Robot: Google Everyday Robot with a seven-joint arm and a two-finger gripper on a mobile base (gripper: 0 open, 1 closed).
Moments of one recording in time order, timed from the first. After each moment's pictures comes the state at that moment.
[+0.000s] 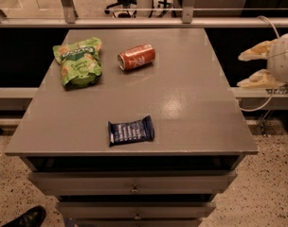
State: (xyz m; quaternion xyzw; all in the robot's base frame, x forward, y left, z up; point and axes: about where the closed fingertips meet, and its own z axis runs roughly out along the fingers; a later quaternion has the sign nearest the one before) arm 0.539 -0.268 0.934 -0.65 0.65 -0.16 0.37
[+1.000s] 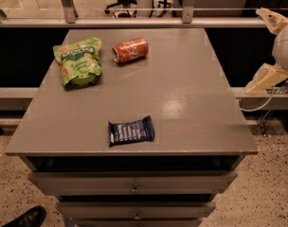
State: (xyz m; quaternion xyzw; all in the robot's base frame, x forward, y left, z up) arm 0.556 -0.267 0.967 -0.62 0.64 -0.15 0.44
